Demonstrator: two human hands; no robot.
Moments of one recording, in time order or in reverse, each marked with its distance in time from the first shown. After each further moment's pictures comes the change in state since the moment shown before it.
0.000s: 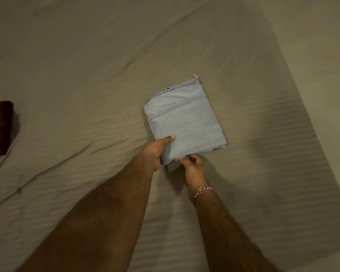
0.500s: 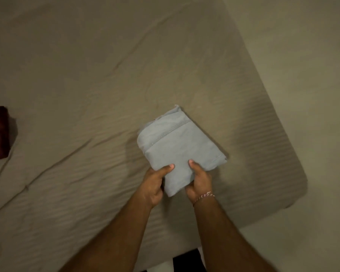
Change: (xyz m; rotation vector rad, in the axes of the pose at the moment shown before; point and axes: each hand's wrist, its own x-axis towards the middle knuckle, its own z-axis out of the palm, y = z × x) left_hand -0.149 -0.087 -0.040 -0.159 -0.281 0.051; right_hand -0.113 0.028 -0.041 0.604 -0.062 -0.040
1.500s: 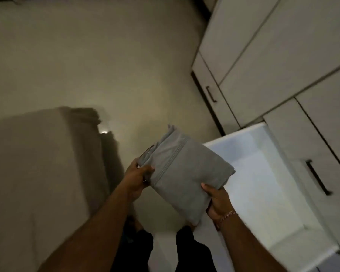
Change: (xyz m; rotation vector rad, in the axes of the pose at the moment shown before) left_hand -0.317 -0.366 0.048 1.429 -0.779 -0.491; right_hand -0.528 0.271 -0.391 0.906 0.759 -0.690
